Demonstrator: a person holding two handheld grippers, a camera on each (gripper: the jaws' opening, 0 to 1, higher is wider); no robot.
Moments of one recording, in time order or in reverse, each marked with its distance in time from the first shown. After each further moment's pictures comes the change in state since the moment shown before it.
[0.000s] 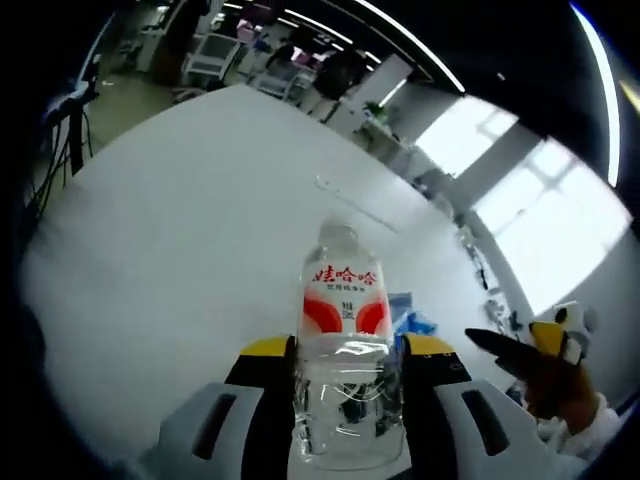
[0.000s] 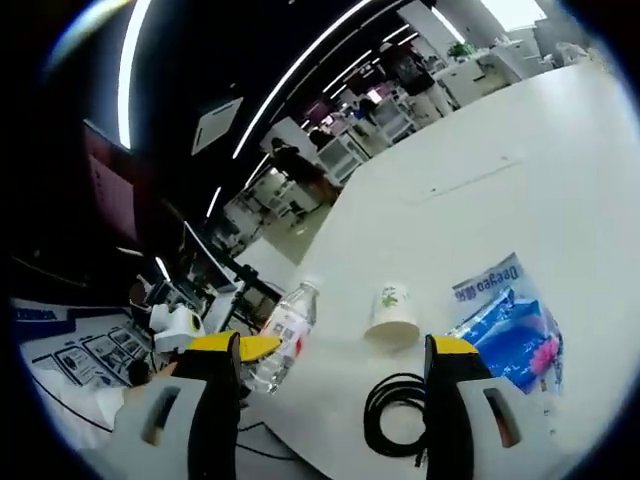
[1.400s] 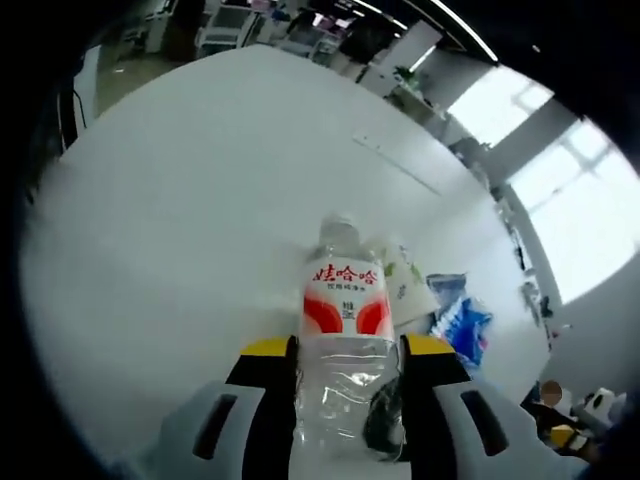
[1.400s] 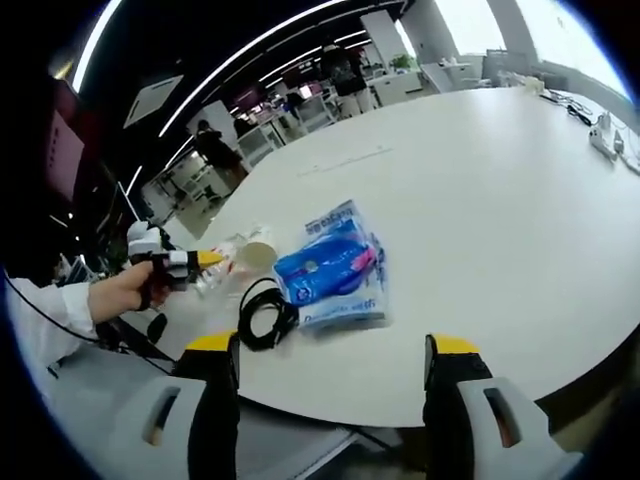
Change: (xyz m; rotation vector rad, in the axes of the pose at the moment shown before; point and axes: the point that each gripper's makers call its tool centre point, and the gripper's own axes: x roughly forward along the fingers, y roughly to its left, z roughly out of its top) left arm 0.063 0.037 -0.022 -0.020 0.149 0.143; right arm -0.160 -0.094 -0.087 -0.142 0.070 -0.476
